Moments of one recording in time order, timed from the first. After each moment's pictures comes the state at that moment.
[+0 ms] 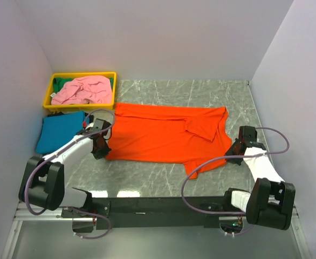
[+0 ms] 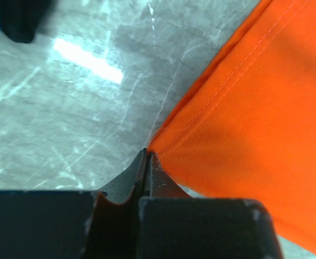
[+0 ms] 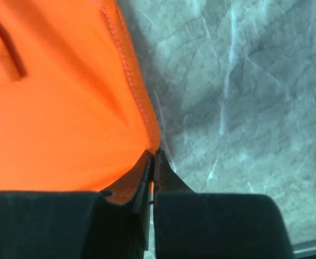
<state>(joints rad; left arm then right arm) -0.28 1.37 0.74 -0.63 -0.27 -0.79 -0.20 1.15 0.58 -0.59 0.03 0.54</state>
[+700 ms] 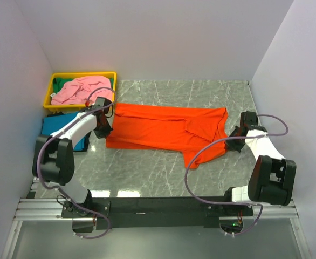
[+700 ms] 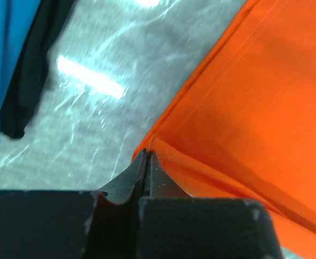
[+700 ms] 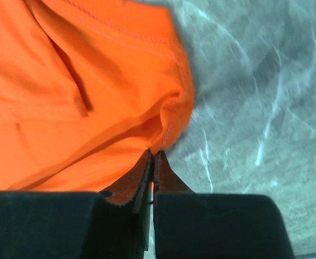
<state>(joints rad) -0.22 1.61 1.10 -0.70 -0.26 -0.69 -0.21 1.36 0.81 -0.63 -0.05 0.54</state>
